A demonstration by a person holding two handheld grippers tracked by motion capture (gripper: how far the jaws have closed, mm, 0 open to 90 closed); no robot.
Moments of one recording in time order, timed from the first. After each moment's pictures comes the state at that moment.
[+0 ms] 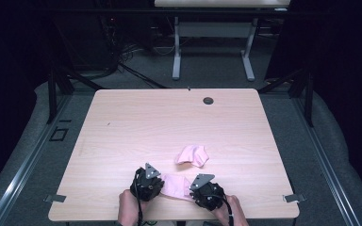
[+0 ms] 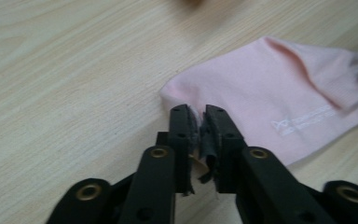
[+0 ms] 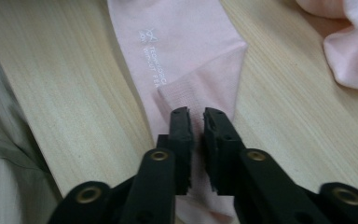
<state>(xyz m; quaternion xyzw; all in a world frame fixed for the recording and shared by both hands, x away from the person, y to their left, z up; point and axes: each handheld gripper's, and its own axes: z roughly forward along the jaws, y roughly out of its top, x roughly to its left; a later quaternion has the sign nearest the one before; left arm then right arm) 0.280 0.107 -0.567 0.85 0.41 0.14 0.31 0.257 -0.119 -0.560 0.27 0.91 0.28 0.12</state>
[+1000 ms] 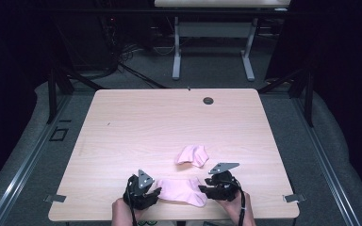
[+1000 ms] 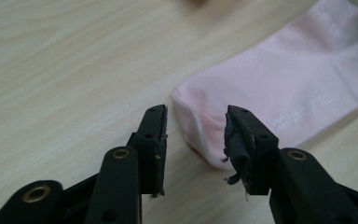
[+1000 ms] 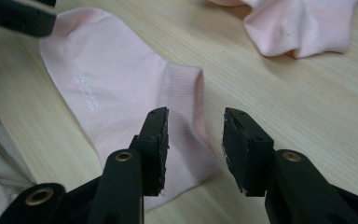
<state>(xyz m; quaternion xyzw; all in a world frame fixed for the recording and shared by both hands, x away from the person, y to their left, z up) 0.256 0.122 -0.554 0.83 0.42 0.17 0.32 0.277 -0.162 -0.554 0.39 0.85 0.34 0.07</state>
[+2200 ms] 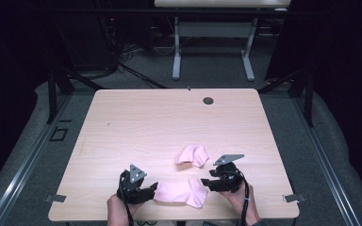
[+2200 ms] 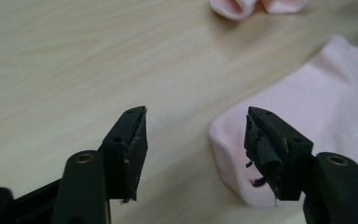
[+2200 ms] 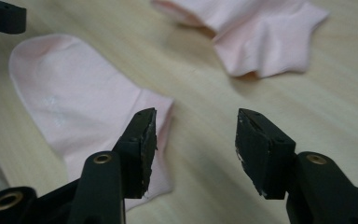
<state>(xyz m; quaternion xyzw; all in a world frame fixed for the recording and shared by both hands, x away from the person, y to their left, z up) 0.272 0.139 -0.543 0.80 0.45 0.18 0.34 0.304 -0.182 -0.545 0.40 0.84 0.36 0.07</state>
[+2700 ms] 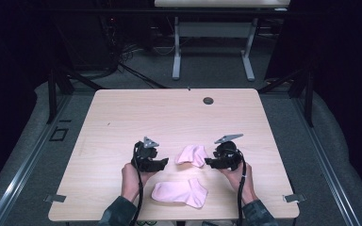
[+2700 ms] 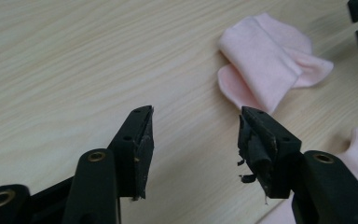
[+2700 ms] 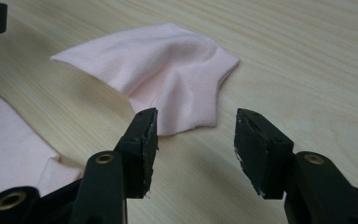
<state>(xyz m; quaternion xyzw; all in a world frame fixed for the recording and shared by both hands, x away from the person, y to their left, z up) 0.362 0.105 -0.535 0.82 0.44 0.12 0.34 0.366 -0.185 -0.542 0.45 0.83 0.33 0.09</state>
